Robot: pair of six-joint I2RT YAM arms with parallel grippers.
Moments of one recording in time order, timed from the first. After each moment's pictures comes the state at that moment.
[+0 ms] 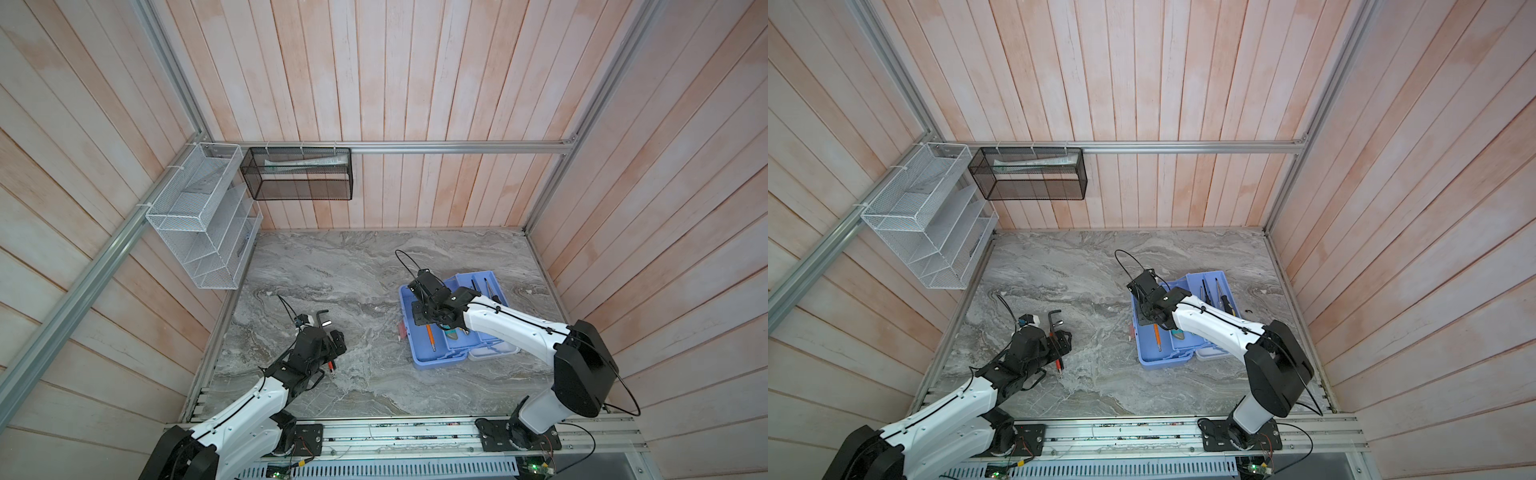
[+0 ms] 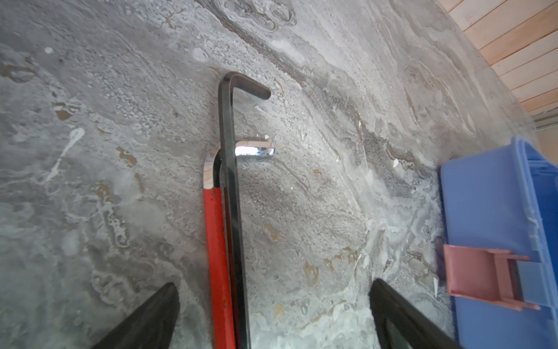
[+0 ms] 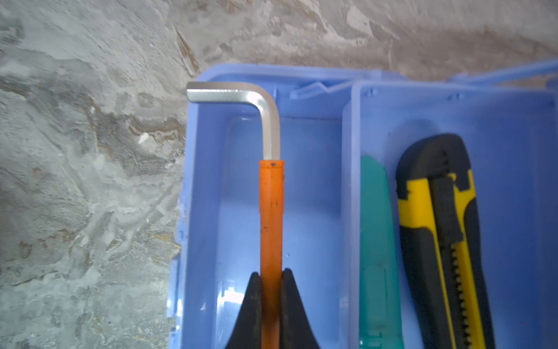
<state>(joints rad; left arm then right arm) -0.46 0.95 0.26 -0.08 -0.13 -0.80 0.80 1.59 1.14 -0.64 0.28 0.54</state>
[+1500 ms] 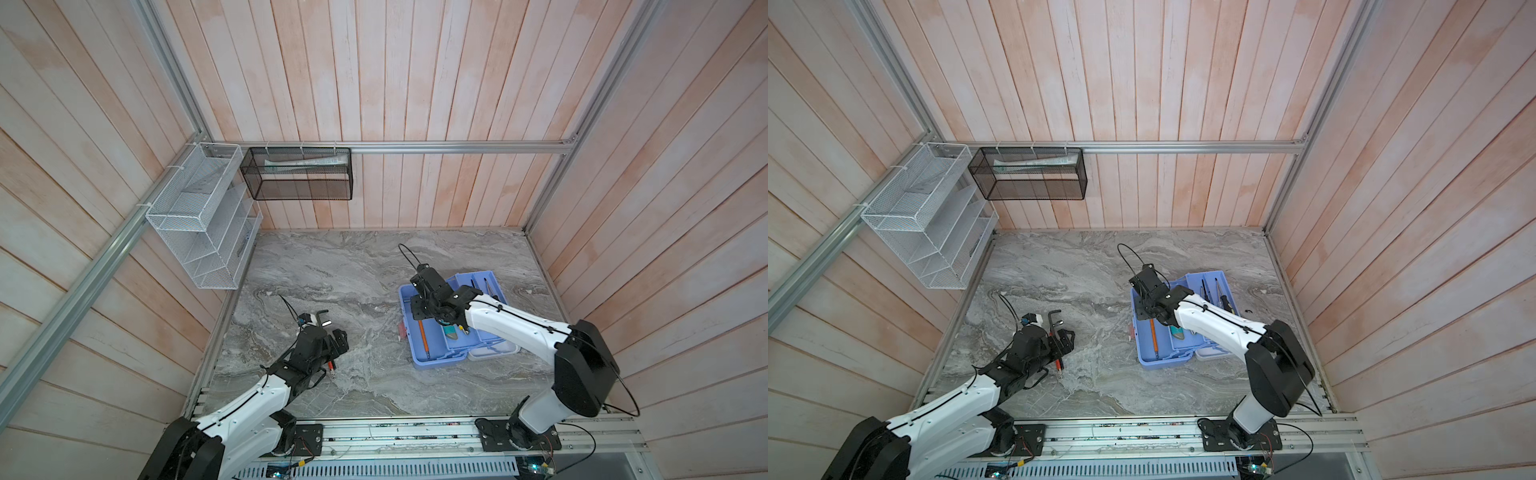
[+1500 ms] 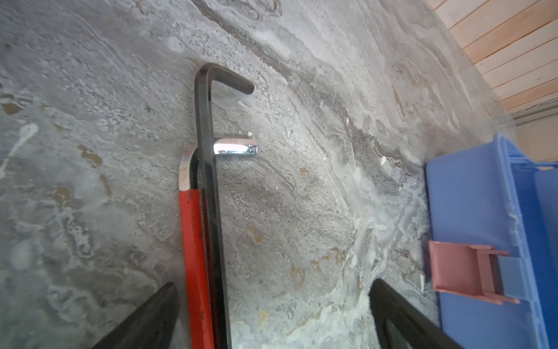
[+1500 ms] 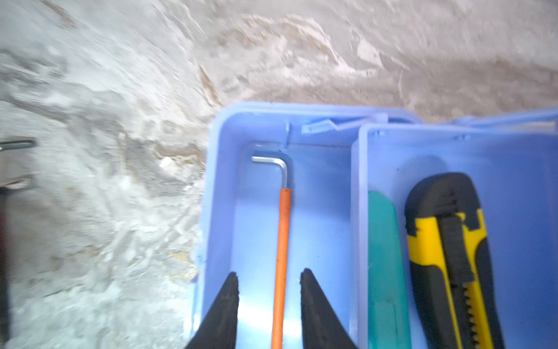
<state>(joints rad) -0.46 1.01 0.25 0.01 -0.09 -0.81 0.78 1.55 1.15 -0.53 0.22 0.48</state>
